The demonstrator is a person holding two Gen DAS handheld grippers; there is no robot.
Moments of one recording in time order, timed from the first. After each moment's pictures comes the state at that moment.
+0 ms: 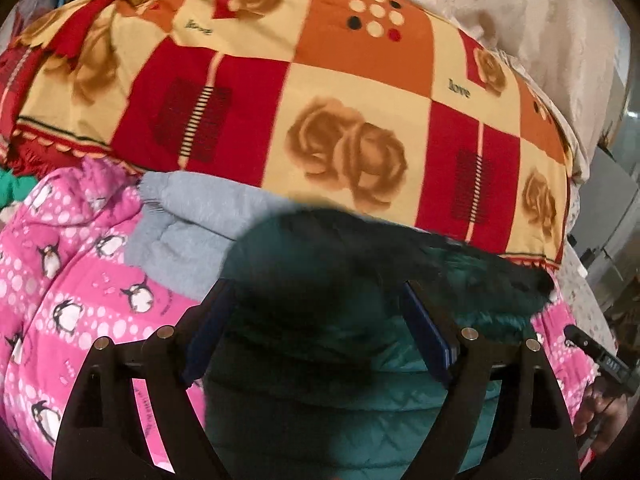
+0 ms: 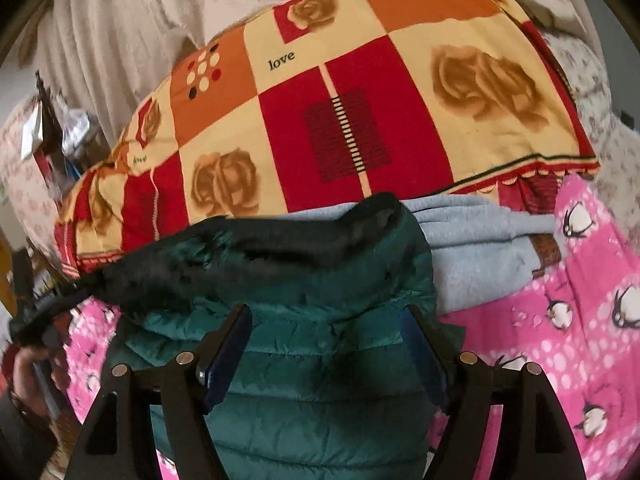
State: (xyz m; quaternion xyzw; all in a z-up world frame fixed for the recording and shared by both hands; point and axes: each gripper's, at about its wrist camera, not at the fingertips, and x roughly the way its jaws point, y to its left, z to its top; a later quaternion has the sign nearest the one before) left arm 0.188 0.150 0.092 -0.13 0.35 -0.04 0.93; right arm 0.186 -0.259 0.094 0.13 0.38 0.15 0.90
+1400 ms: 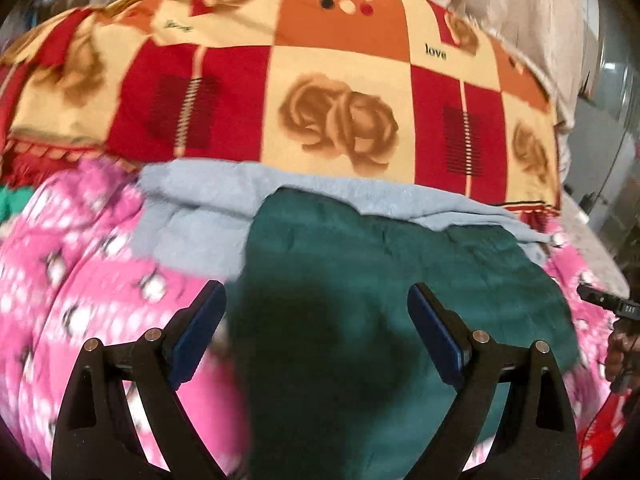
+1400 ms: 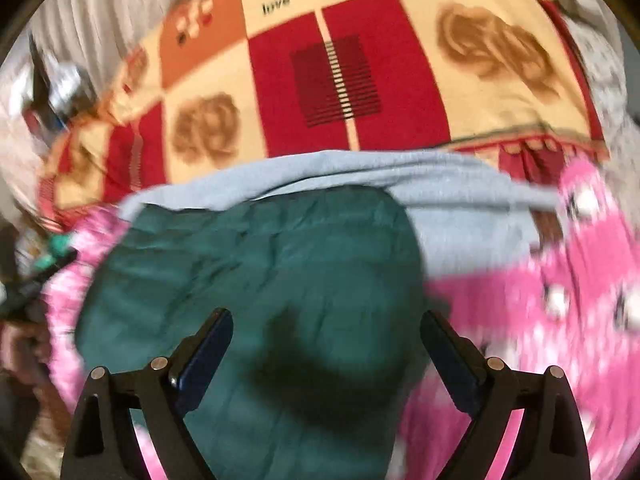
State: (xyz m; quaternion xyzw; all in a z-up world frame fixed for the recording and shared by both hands) left arm 0.141 0.180 0.060 -0.08 0.35 -0.08 0.93; right arm 0.159 -0.282 0.066 0.13 0.43 0.17 0.88
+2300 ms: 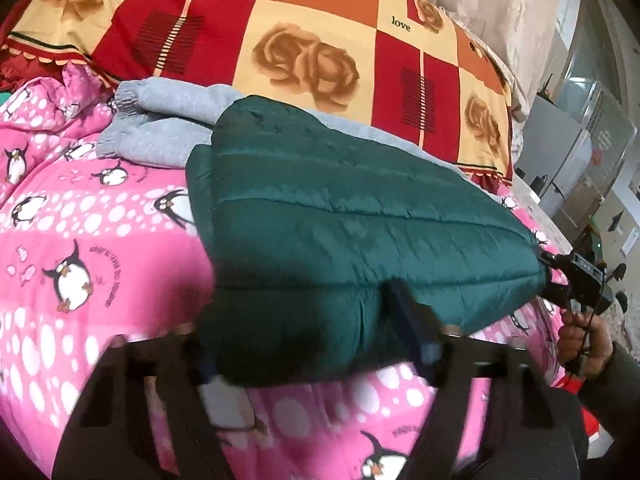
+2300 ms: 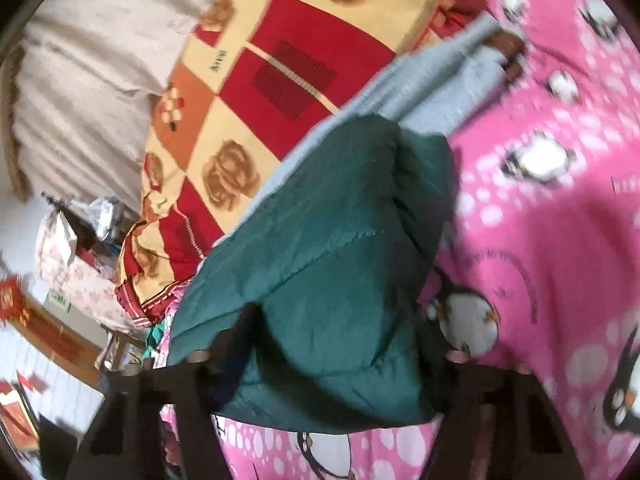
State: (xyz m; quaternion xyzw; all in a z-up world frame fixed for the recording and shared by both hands) left arm 0.081 0.174 -0.008 -0.13 0.37 -0.17 0.91; right arm 0.114 -0.297 -0.009 0.37 0.38 0.19 0.83
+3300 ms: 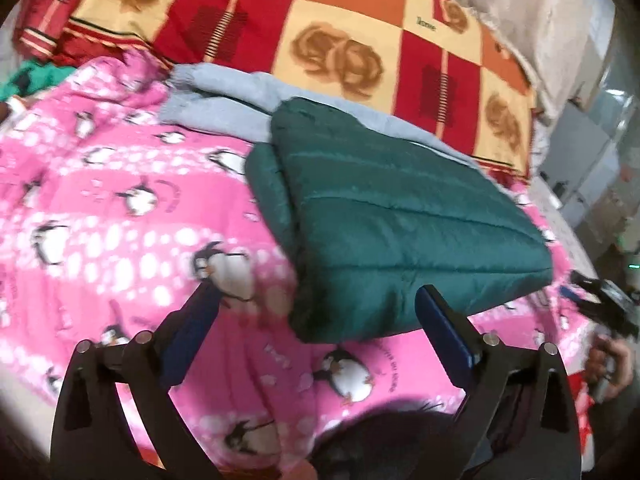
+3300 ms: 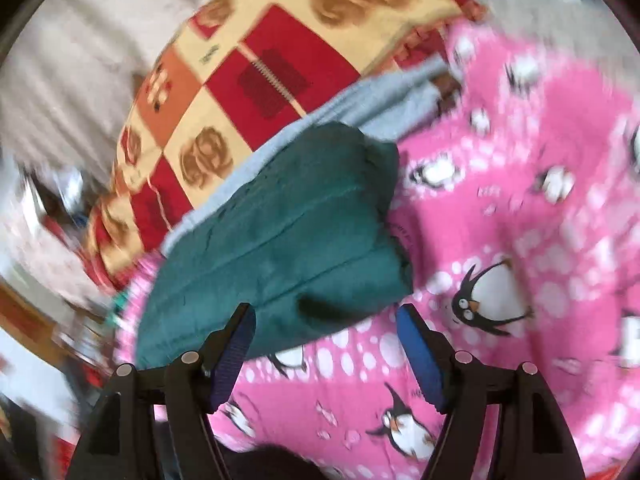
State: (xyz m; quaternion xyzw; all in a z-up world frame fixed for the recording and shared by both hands) left arm 0.001 0.158 0.026 -0.13 0.40 -0.06 0.90; right arm 0.029 -0.316 0.054 0.25 0.42 0.13 0.86
